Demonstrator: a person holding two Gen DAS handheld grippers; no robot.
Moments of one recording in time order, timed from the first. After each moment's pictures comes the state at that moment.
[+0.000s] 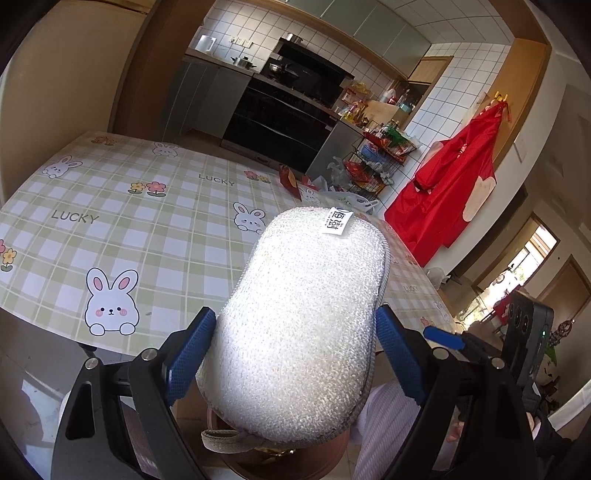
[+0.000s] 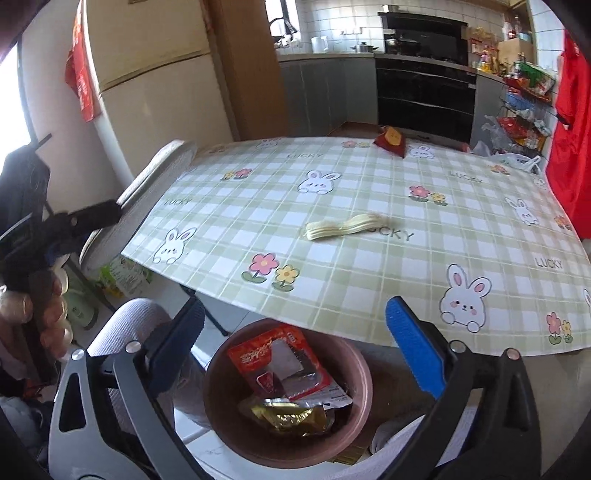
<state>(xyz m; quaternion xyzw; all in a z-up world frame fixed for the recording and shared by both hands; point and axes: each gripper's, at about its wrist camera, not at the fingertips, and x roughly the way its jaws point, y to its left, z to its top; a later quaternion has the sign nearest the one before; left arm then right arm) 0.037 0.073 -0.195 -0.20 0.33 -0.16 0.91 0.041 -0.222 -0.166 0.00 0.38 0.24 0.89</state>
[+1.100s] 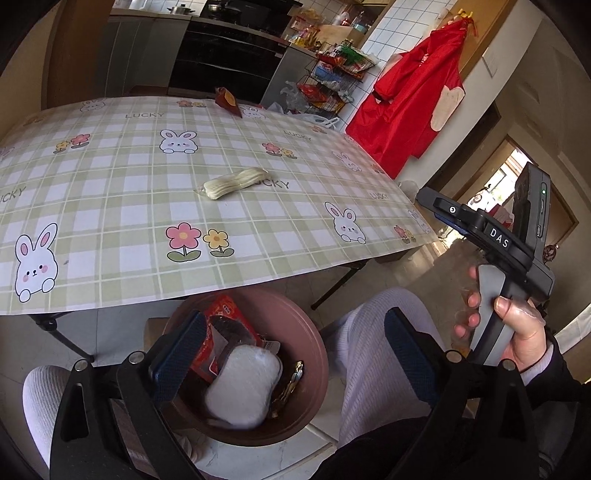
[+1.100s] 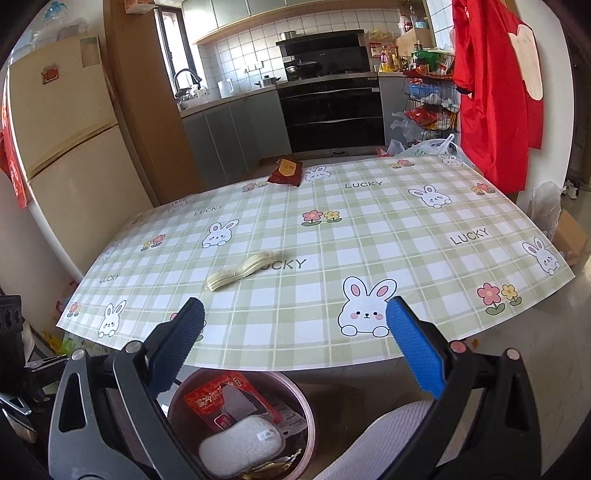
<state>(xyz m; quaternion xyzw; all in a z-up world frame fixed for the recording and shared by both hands) 0.037 -0.007 -0.244 -0.12 0.43 -0.26 0.86 0.058 -0.311 -0.162 0.09 0.34 0.10 0.93</state>
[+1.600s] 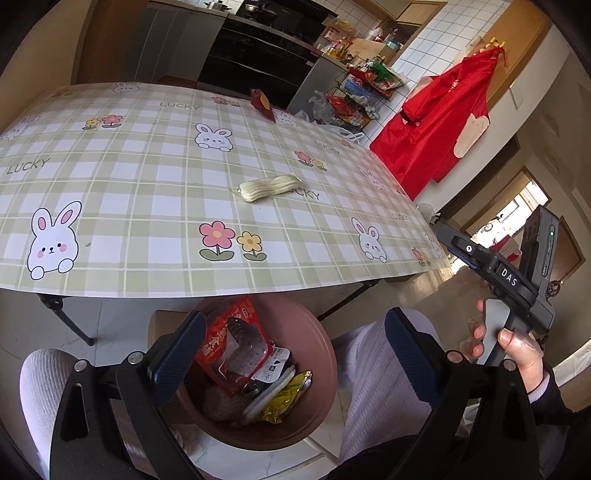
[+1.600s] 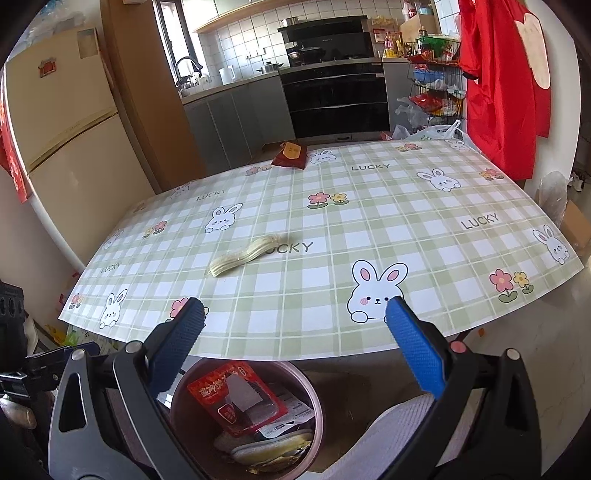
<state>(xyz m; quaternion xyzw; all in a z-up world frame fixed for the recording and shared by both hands) 0.046 0.024 -0.250 -0.17 0.43 -0.21 0.86 0.067 -0.303 -0.177 0.09 0.36 0.11 0.92</state>
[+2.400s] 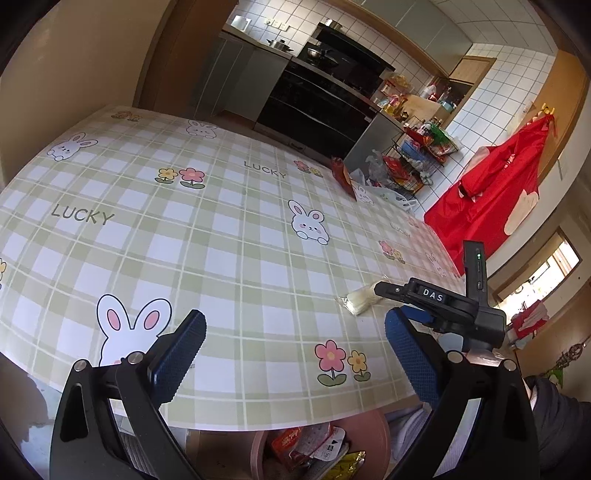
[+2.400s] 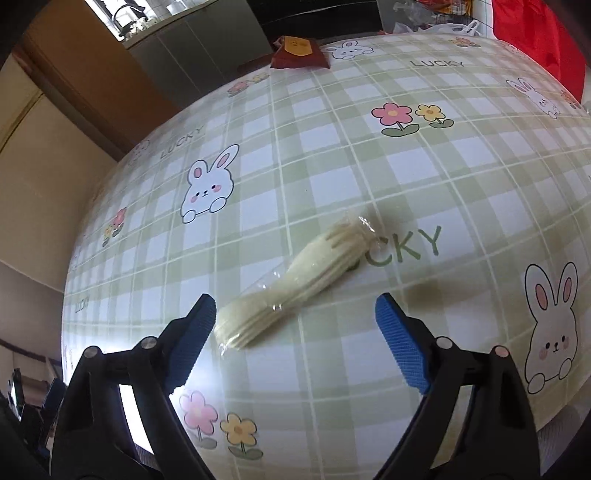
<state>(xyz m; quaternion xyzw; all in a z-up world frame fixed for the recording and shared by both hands) 0.134 0.126 -0.245 -0.22 0.37 -0.10 0.90 0.261 -0.179 -0.275 0.16 0.54 0.08 0.83</state>
